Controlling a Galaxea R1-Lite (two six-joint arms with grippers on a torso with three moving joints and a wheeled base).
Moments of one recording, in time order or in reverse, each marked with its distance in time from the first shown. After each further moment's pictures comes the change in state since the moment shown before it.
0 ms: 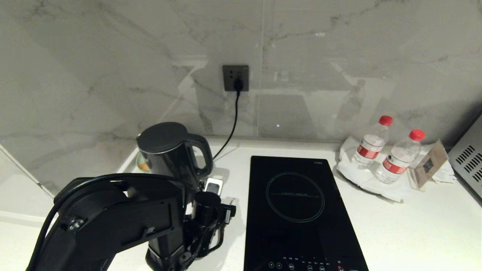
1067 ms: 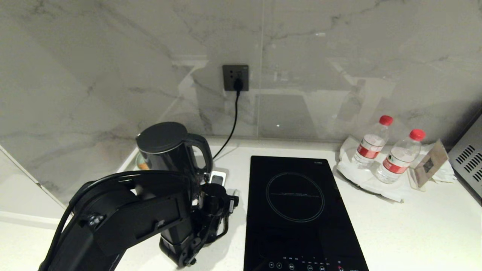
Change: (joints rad) left arm 0.026 0.060 -0.170 0.079 0.012 0.005; right arm 0.000 0.000 0.000 0.000 0.000 0.000
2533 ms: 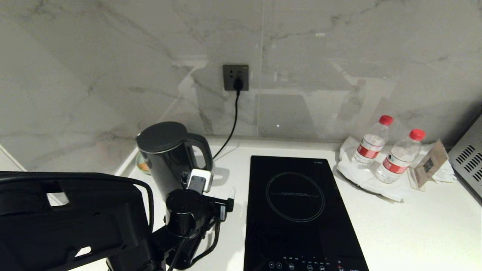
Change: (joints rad) left arm -0.094 -0.335 0.415 -0.222 -0.009 -0.009; right arm 0.000 0.000 0.000 0.000 0.000 0.000
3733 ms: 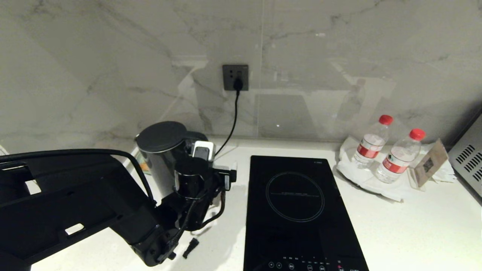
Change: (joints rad) left arm 0.061 -0.028 -0.265 0.230 -0.003 0.002; right arm 0.000 0.000 0.000 0.000 0.000 0.000
